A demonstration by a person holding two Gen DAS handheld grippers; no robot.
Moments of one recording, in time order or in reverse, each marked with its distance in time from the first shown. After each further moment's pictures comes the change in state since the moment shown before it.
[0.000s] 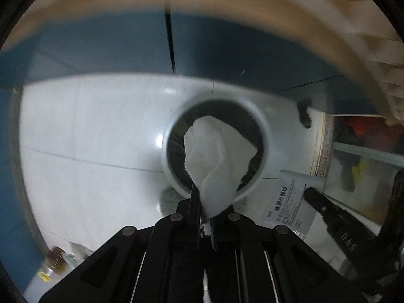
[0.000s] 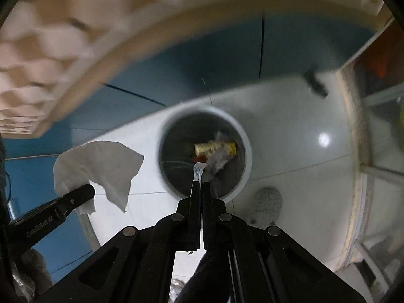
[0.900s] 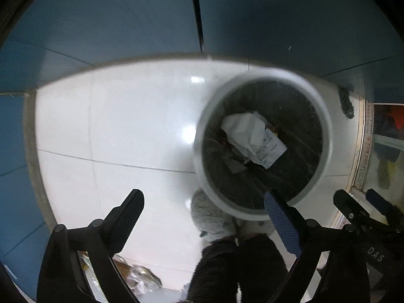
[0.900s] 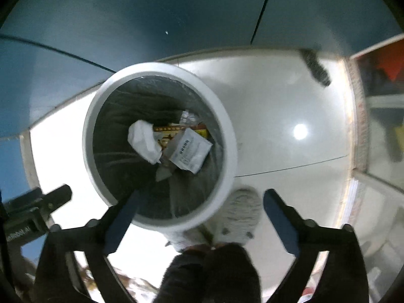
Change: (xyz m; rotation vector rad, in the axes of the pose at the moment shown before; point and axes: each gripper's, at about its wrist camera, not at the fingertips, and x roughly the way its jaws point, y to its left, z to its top) left arm 0.036 0.020 -0.018 0.052 -0.020 0.198; right arm 0.084 -0.006 0.010 -0.095 0.081 -0.231
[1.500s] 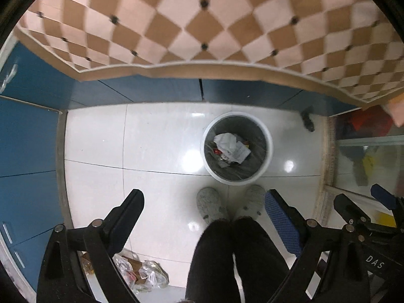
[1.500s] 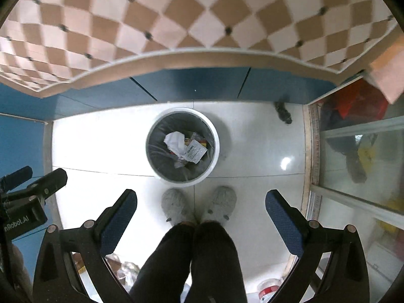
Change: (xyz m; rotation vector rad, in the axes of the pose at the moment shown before) left arm -0.260 0.004 -0.079 0.009 -0.183 -0.028; right arm -0.304 0.024 -0.082 -0.109 -0.160 -0.024
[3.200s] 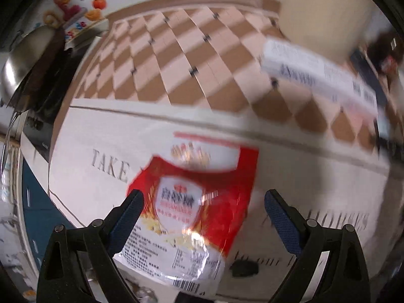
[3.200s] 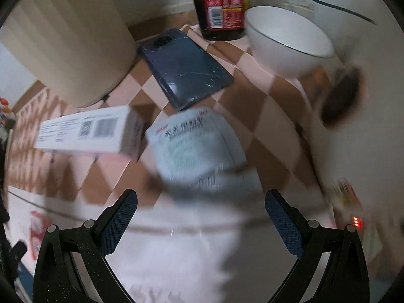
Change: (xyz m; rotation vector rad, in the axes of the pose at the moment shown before) left arm -0.173 -0.090 0.363 -0.124 -0.157 0.171; right arm -0.130 -0.169 0.516 0.107 -0.266 -0.009
